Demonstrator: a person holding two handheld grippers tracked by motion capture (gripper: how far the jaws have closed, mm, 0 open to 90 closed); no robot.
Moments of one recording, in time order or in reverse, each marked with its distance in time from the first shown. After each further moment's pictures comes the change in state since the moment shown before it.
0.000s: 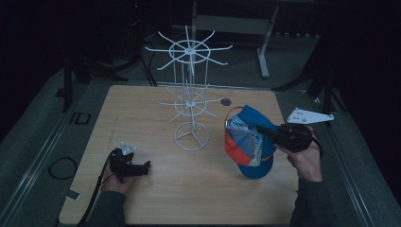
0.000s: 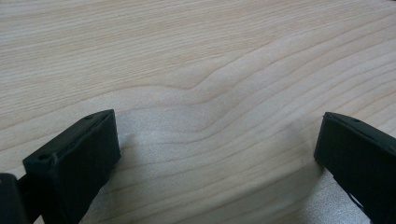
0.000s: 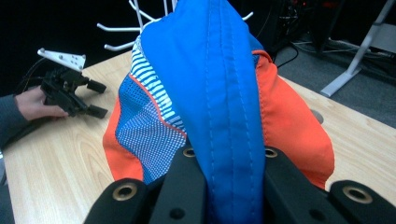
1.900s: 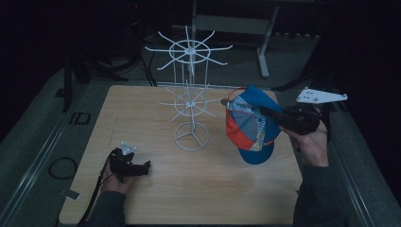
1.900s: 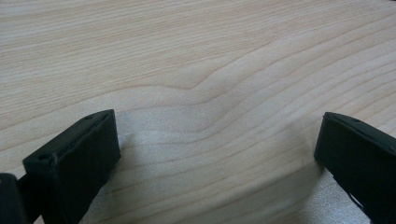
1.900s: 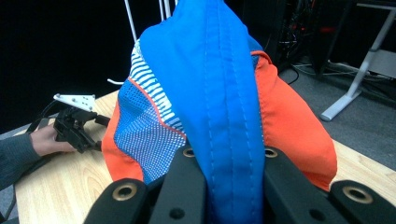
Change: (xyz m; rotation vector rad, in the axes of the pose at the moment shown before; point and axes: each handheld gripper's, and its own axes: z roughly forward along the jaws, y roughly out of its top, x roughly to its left) left arm 0.000 0.000 0.000 0.000 0.000 -0.003; right arm -0.008 0.050 -0.013 -0.072 0.020 0.001
